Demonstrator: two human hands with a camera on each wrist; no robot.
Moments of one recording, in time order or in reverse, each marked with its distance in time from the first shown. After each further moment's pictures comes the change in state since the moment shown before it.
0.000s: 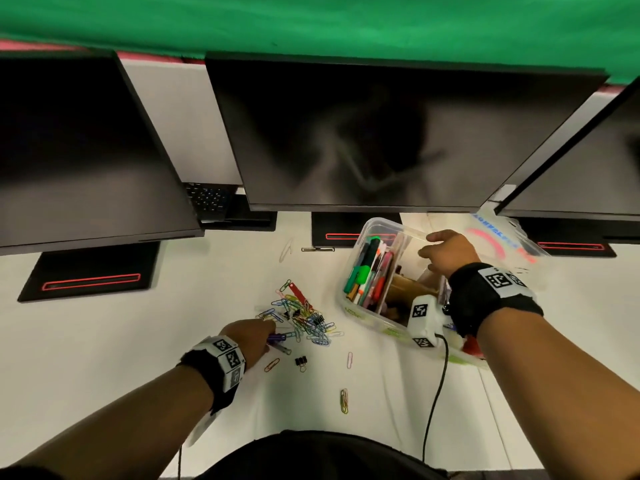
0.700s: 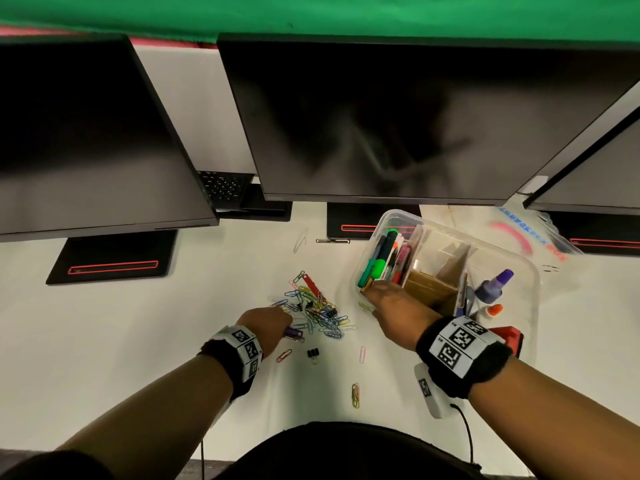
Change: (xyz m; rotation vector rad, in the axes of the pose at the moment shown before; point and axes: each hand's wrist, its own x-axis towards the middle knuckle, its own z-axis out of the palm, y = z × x) left_hand 0.003 0.009 -0.006 0.125 -0.031 0.031; right_hand -0.069 0.035 0.078 -0.790 -0.472 -0.787
